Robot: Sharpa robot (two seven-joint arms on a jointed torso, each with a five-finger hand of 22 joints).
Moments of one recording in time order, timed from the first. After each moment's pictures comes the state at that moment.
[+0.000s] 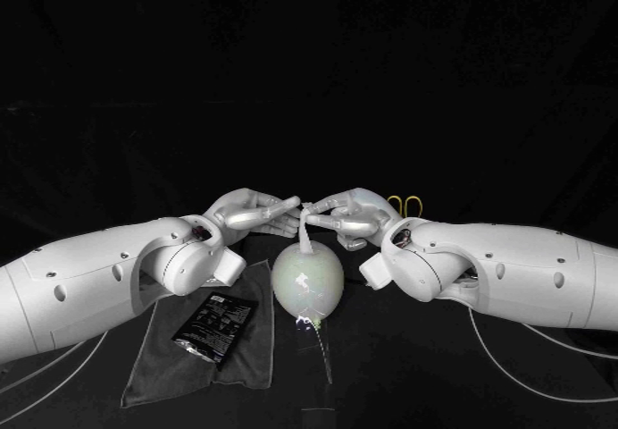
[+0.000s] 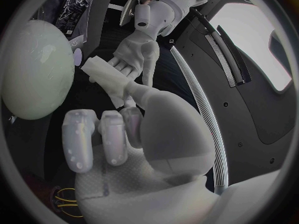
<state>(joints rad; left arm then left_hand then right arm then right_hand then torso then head) 1.32 -0.70 -0.13 1.44 -0.24 -0.17 0.15 1.23 -0.18 0.30 0.29 0.05 0.90 0.21 0.27 0.32 1.10 0.17 0.13 0.07 0.88 0.14 0.31 0.34 0.18 0.74 0.29 0.19 0.21 1.31 -0.80 -0.18 1.64 -0.27 -0.46 0.22 1.35 -0.02 0.54 0.05 0.05 1.04 0.09 0.29 0.46 1.46 0.02 1.43 1.31 1.46 -0.05 1.57 1.31 0.03 1.47 0.06 1.52 1.31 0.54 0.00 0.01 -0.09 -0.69</state>
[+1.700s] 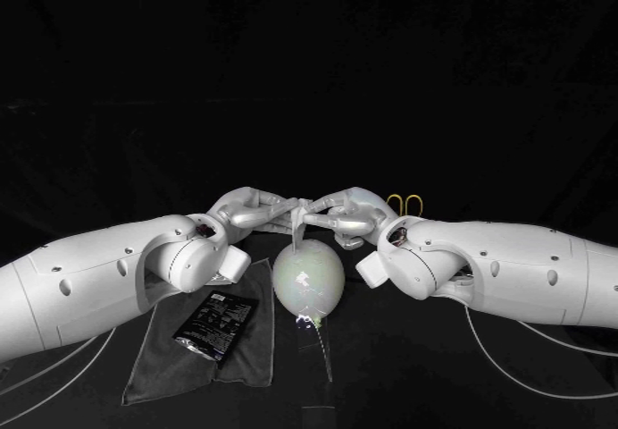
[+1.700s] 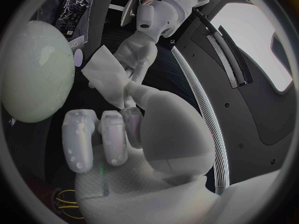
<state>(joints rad) 1.32 -0.69 -0.13 1.44 -0.18 -0.20 0.14 1.49 0.03 0.33 0.24 0.05 0.96 0.19 0.26 0.29 1.10 0.15 0.12 0.07 0.91 0.13 0.22 0.31 0.16 0.77 0.29 0.10 0.12 1.31 -0.78 -0.18 1.62 -0.27 -0.46 0.21 1.35 -0.02 0.54 0.05 0.05 1.04 0.08 0.29 0.46 1.46 0.02 1.44 1.31 1.47 -0.05 1.57 1.31 0.03 1.47 0.06 1.52 1.31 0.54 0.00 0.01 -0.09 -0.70</state>
